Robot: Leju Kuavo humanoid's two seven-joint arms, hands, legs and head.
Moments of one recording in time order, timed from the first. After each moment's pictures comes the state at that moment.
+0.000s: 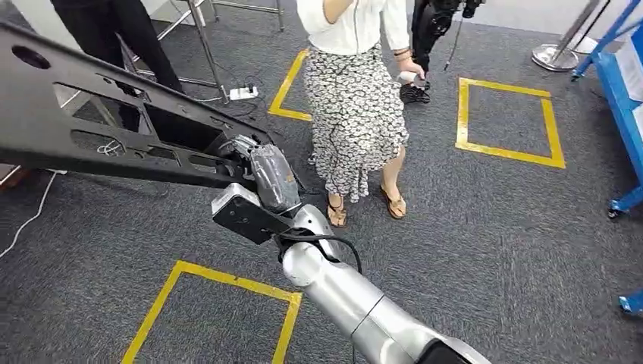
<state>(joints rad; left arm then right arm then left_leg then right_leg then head) -0.09 -0.14 0.86 -0.21 -0.08 0.40 -0.48 -0.66 0.36 0.79 -0.96 0.27 -0.40 -0.36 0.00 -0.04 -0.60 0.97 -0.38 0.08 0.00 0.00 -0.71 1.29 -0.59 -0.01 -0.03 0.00</state>
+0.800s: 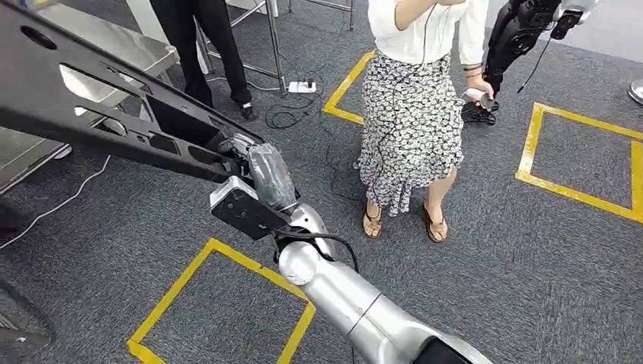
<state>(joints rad) -0.08 -0.11 0.86 -0.21 -0.07 0.39 -0.48 -0.67 0.37 0.81 -0.96 0.22 -0.39 -0.35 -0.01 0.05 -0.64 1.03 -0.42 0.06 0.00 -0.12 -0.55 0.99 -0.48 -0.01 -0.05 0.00</state>
